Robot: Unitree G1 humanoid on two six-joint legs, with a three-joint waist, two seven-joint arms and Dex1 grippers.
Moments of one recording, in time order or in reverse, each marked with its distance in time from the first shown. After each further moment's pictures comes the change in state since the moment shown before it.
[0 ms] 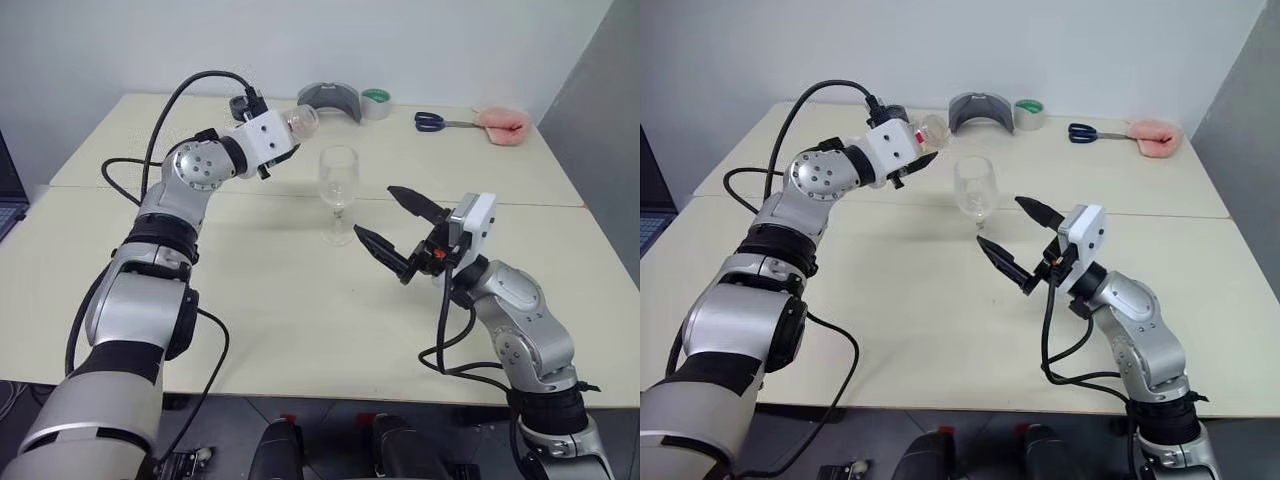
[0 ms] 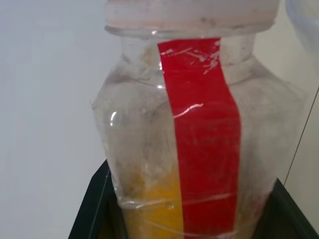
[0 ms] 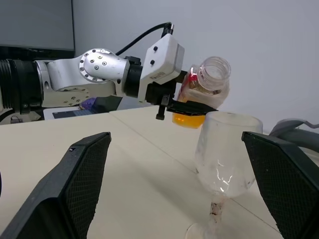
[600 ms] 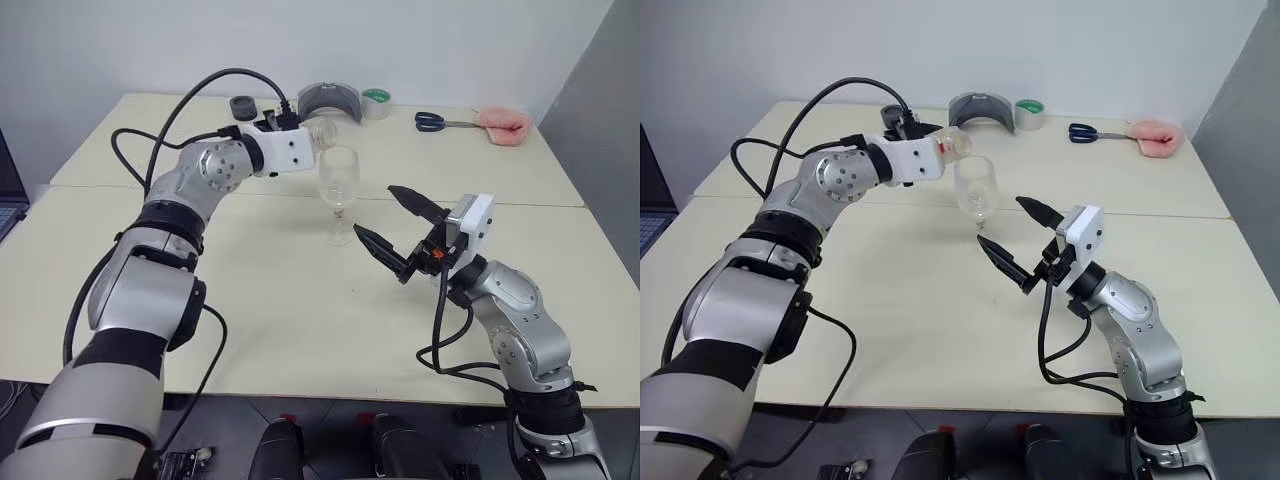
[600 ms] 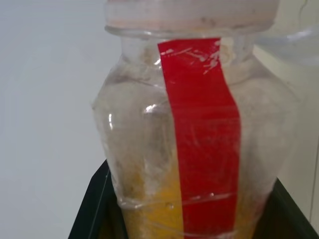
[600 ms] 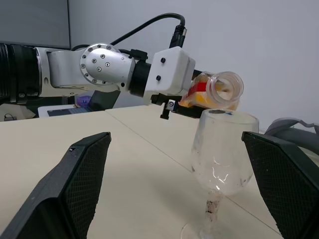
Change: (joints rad) left arm -0.076 0.004 -0.147 0.066 0.212 -0.092 0.182; right arm 0.001 0.012 0.000 0.011 -0.027 -0.008 -0.001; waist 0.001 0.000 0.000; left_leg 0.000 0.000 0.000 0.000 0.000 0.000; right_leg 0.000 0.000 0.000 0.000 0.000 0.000
